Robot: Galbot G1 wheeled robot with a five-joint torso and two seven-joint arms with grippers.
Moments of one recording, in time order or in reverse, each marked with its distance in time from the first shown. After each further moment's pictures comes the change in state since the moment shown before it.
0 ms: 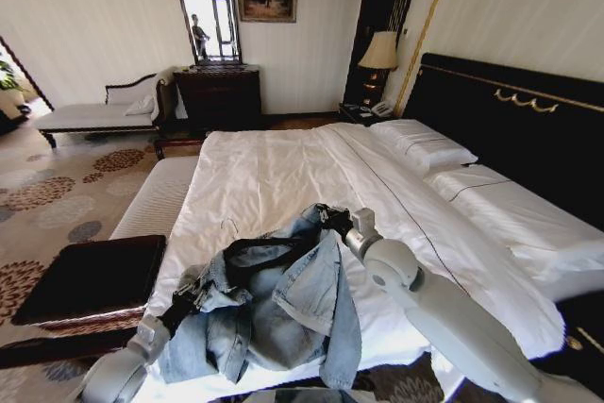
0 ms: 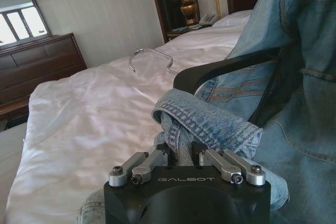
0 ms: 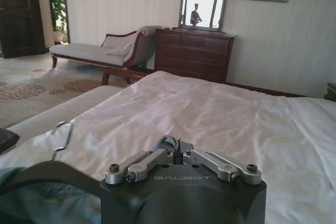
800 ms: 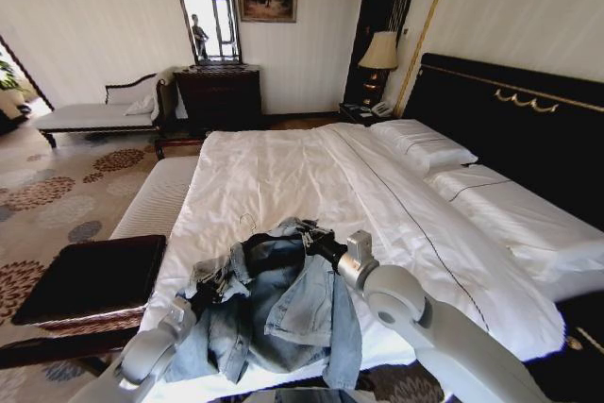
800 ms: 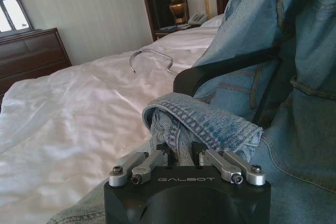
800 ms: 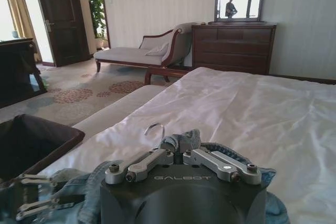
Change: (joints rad) left arm -0.172 0.015 0.175 0.005 -0.019 0.104 -0.055; right arm -0.088 0.019 -0.047 0.120 0.040 -0.004 -0.030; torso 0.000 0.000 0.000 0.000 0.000
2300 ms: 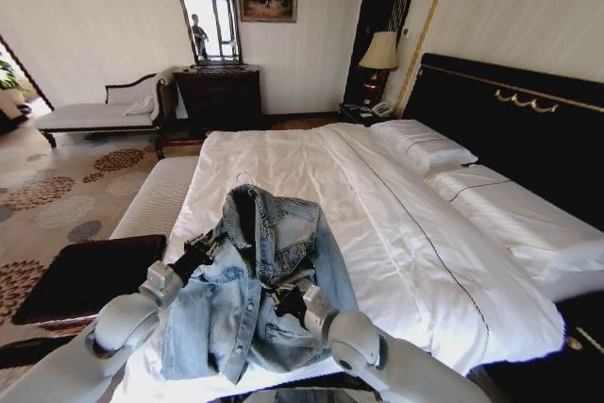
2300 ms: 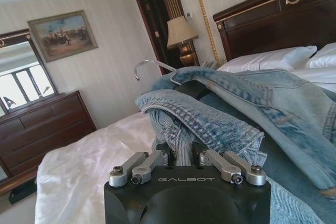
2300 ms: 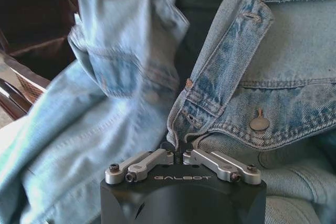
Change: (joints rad) left arm -0.024 0.179 -0.168 -0.192 -0.123 0.006 -0.059; right arm -0.099 0.071 -0.235 -0.237 -0.311 0.054 -0.193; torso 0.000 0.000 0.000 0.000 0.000
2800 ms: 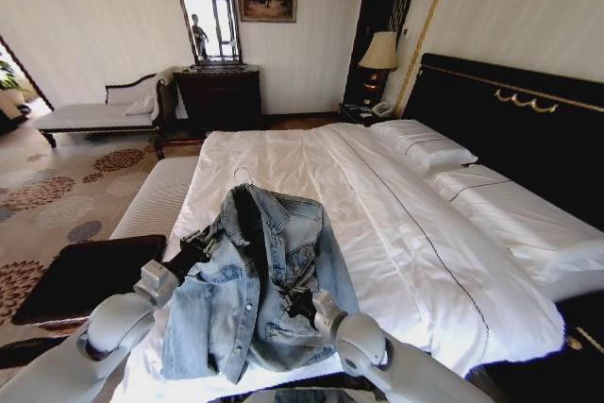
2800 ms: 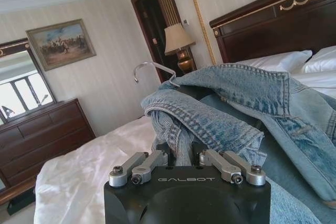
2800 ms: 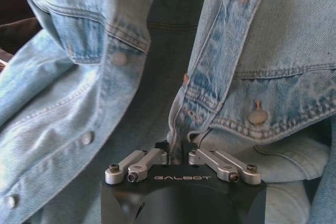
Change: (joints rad) left arm 0.036 -0.003 -0.014 -0.029 0.031 -0.022 0.001; right arm -0.040 -0.002 0.043 -0.053 -0.044 0.023 -0.007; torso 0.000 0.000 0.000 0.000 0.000
